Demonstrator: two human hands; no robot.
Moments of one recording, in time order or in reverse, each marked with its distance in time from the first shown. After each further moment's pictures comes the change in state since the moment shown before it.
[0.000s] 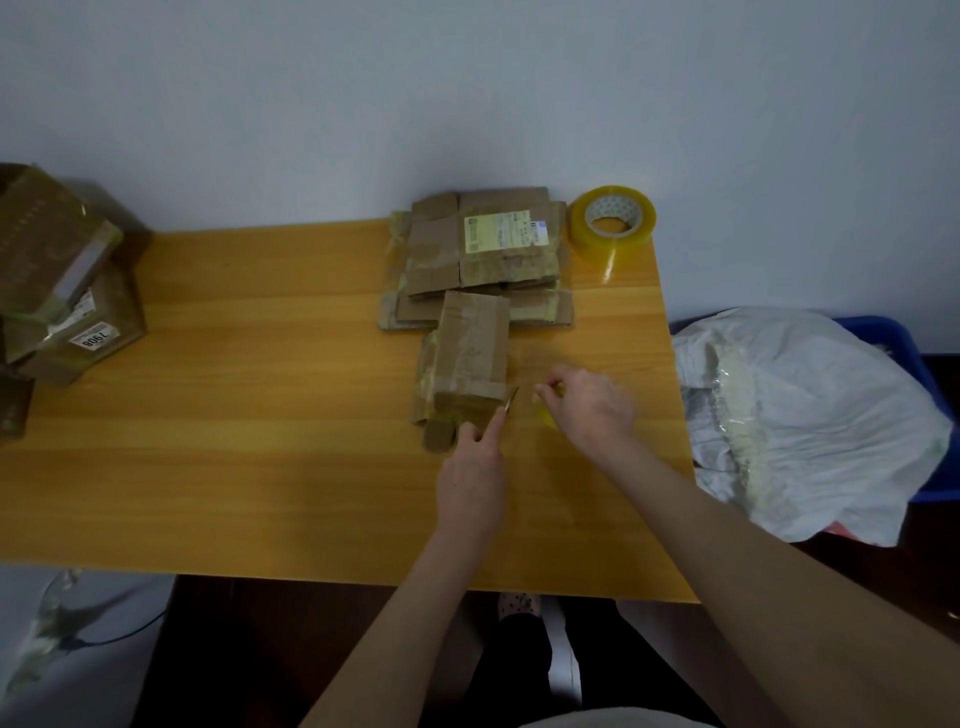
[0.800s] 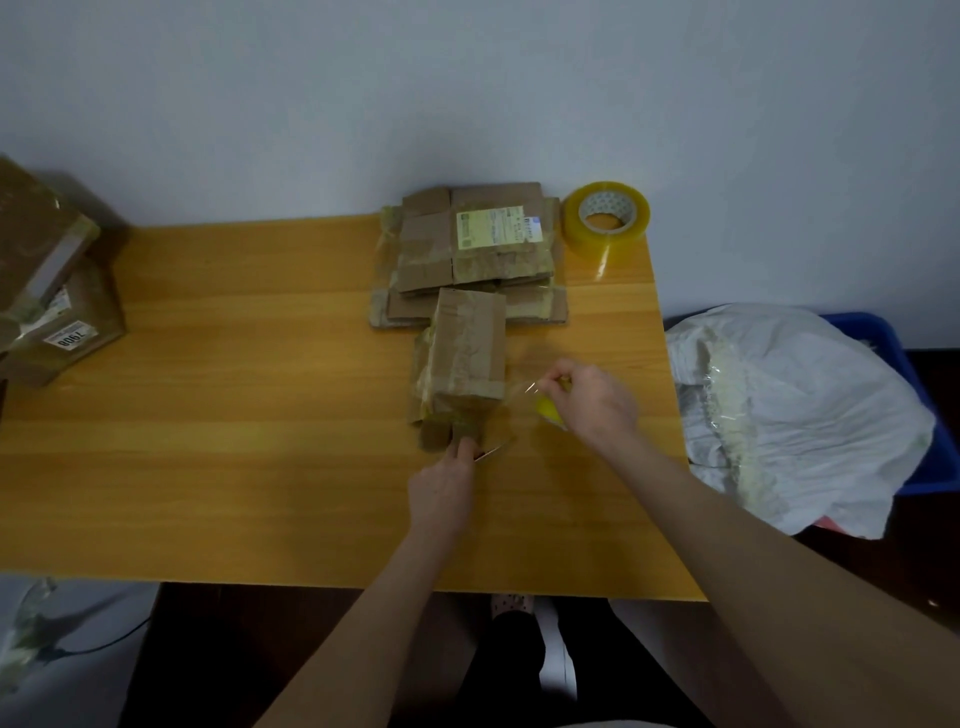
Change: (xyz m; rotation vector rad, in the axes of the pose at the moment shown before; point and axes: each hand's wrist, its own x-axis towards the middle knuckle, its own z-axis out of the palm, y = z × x) left_hand 0.013 -0.042 0.025 0.245 -0.160 0.084; right_hand 0.011 0.012 0.006 0.164 -0.024 0.038
